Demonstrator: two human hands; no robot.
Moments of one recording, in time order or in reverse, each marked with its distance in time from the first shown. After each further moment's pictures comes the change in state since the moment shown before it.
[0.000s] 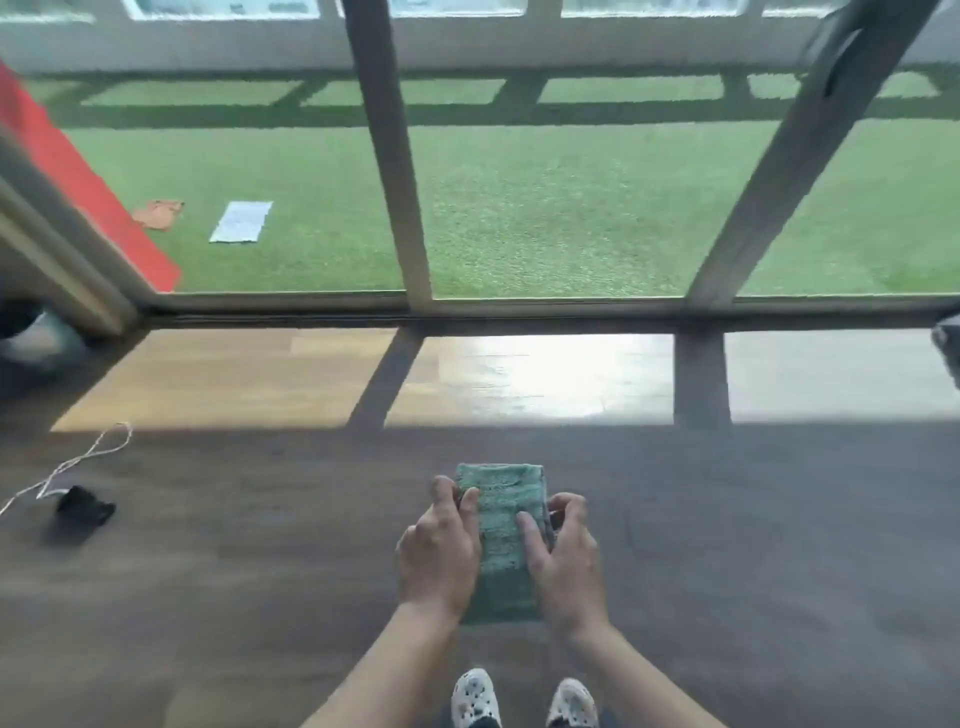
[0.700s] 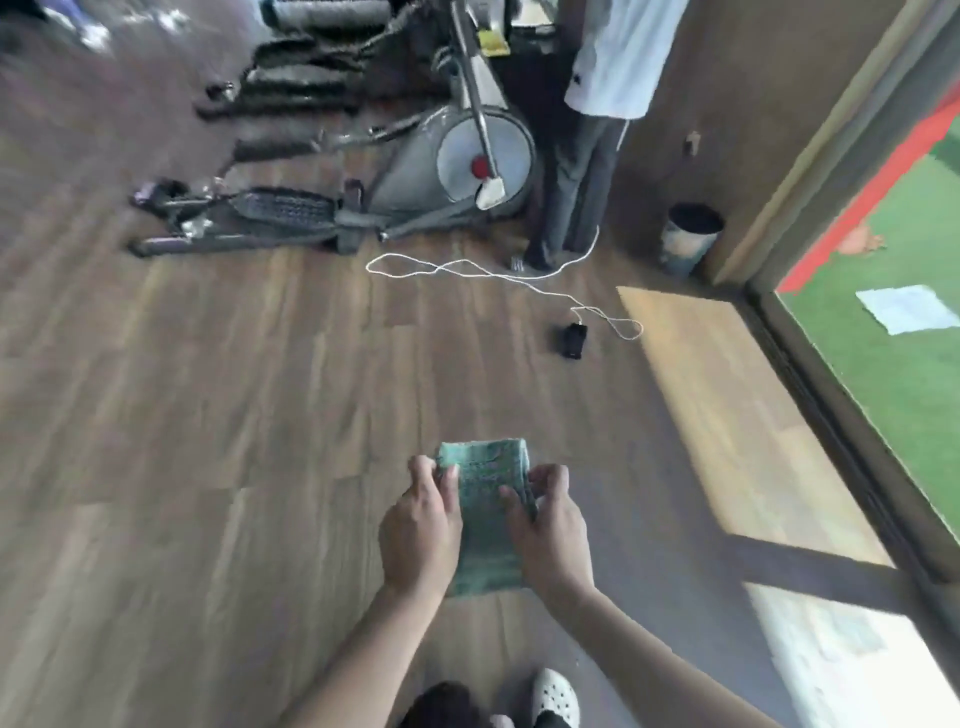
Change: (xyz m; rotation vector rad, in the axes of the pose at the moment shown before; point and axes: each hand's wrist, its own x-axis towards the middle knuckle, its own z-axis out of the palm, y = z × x) left_hand -0.146 -0.280 -0.181 0.166 0.976 -1.211; right_hand -0.154 -0.196 0.325 -0.280 -1.234 -0.817
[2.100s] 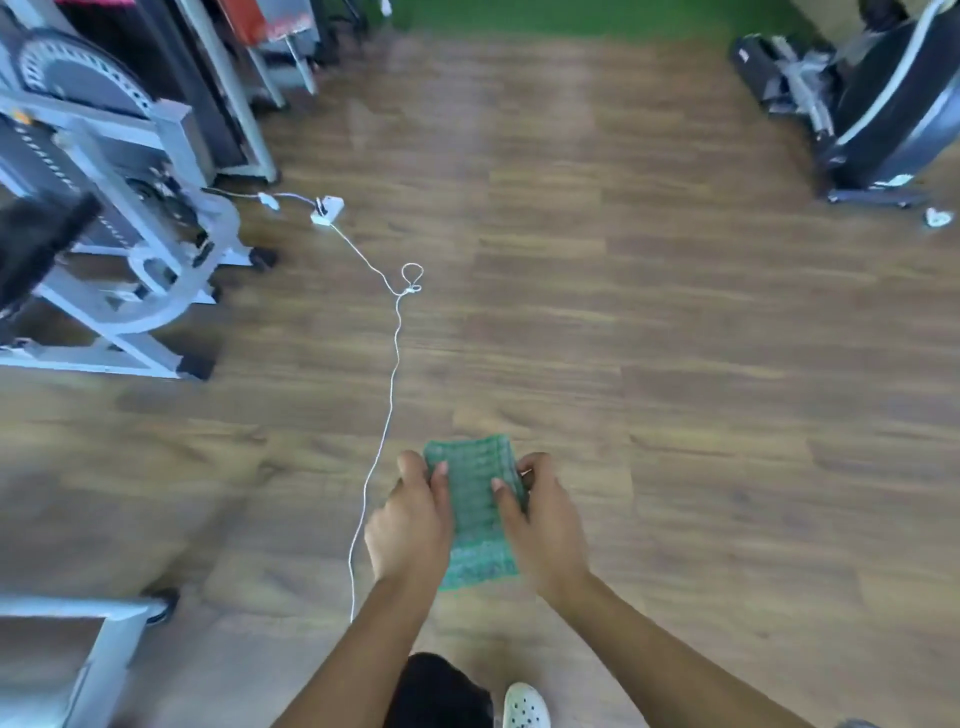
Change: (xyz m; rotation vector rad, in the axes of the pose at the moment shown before) left_hand 0.050 -0.932 -0.552 0.127 0.781 -1.681; right_hand -0.333 -0.642 0.981 -0.333 -1.498 -1.104
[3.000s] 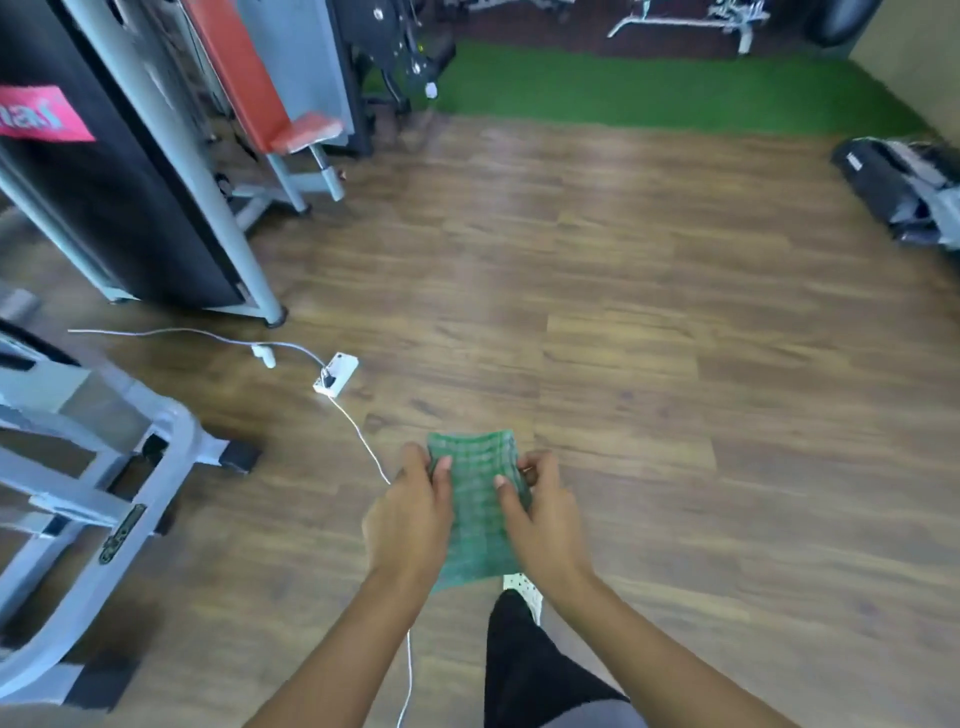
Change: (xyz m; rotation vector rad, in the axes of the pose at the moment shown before) left_hand 0.896 0.152 0.022 -0.077 0.054 -0.025; right_hand 0.869 -0.267 0.098 0.086 -0.016 -0.084
